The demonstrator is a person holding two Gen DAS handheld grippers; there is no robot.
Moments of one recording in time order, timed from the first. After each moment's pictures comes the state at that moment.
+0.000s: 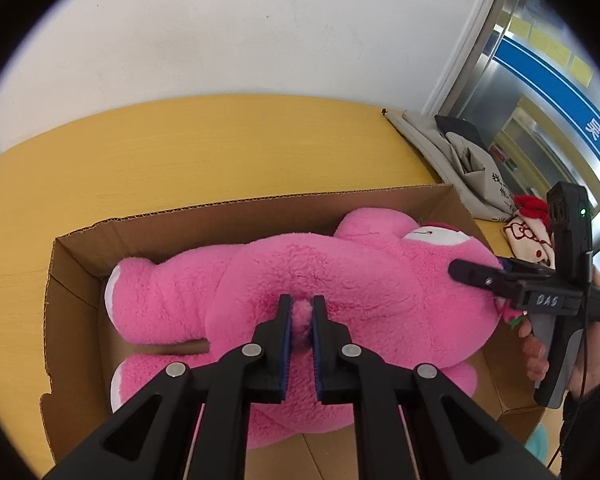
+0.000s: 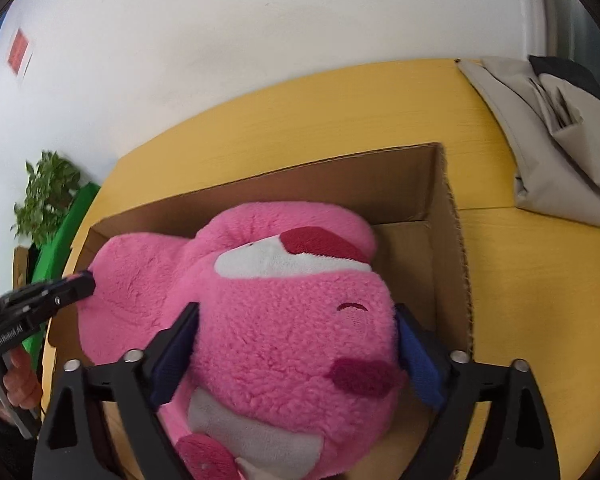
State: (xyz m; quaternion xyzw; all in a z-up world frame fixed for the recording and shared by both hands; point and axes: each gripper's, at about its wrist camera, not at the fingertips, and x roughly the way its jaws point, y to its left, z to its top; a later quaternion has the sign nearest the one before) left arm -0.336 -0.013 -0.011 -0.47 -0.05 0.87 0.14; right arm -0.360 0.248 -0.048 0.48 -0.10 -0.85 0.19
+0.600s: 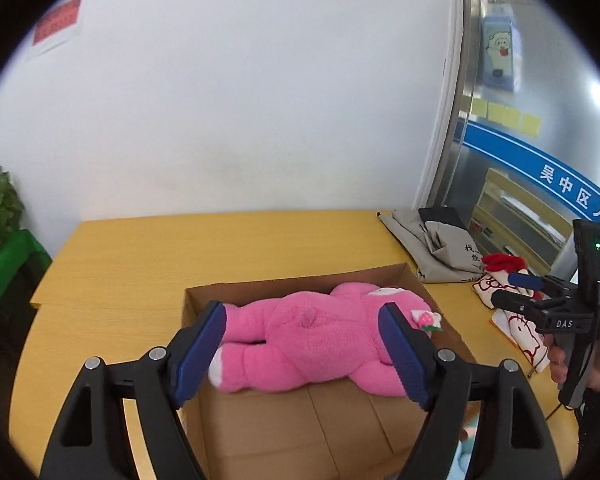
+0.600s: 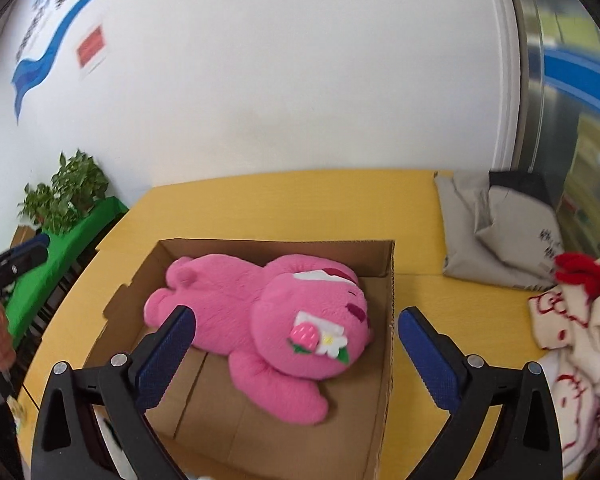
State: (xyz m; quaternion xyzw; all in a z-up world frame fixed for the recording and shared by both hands) left arm -0.142 -0.049 0.138 -0.29 -0.03 0.95 0.08; right arm -0.196 0.255 0.103 0.34 0.00 -0.92 0.18
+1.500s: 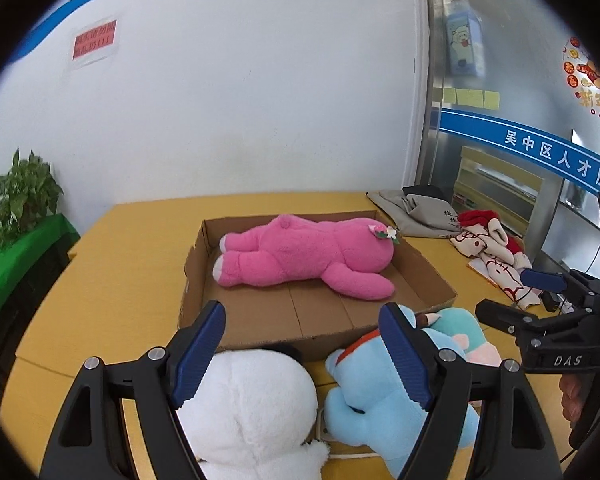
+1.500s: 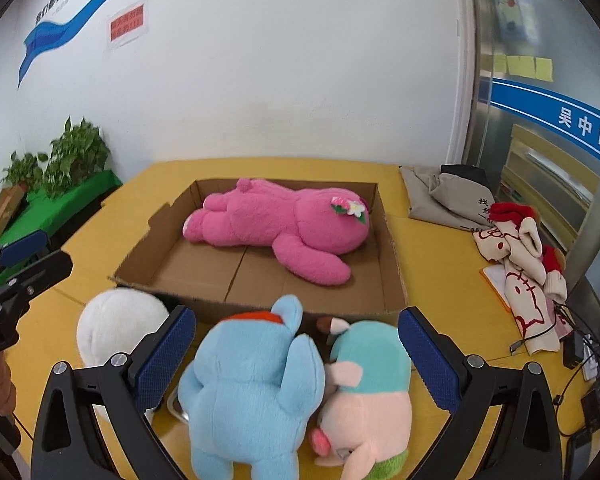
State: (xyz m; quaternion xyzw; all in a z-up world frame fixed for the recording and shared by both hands) left arm 0.047 0.003 0.074 -0.26 -0.02 0.96 0.05; right arm 0.040 0.210 0.068 0.31 0.05 -0.94 0.12
